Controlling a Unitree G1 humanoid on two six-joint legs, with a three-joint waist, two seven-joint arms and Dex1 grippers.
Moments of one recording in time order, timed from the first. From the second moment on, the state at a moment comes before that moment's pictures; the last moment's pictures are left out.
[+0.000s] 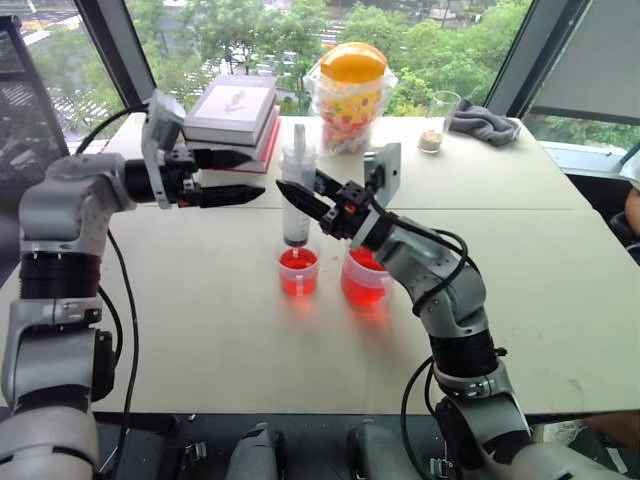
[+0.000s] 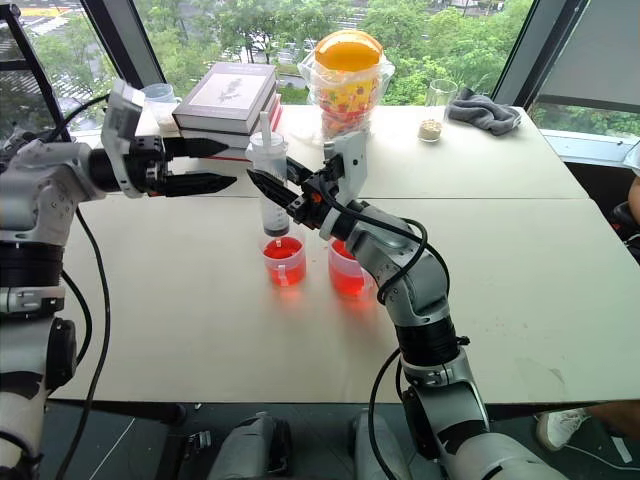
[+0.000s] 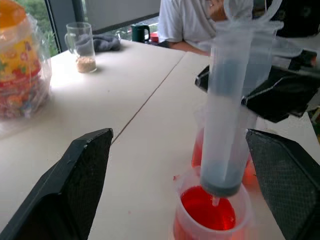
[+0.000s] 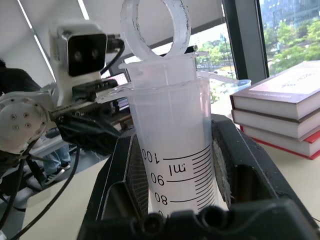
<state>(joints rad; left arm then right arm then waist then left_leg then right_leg) -0.91 0.75 0.07 0.30 -0.49 0.60 -1.32 -0.68 -0.11 0.09 -0.18 0.48 0.52 0.52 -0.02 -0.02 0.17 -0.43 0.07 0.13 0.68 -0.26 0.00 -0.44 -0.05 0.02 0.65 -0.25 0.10</state>
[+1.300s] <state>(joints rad) -0.70 0.59 -0.02 -0.02 -0.57 0.63 -1.21 -0.94 -0.79 0.11 0.46 0.43 1.47 0.48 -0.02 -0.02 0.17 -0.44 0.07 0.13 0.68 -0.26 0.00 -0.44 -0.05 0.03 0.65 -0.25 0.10</state>
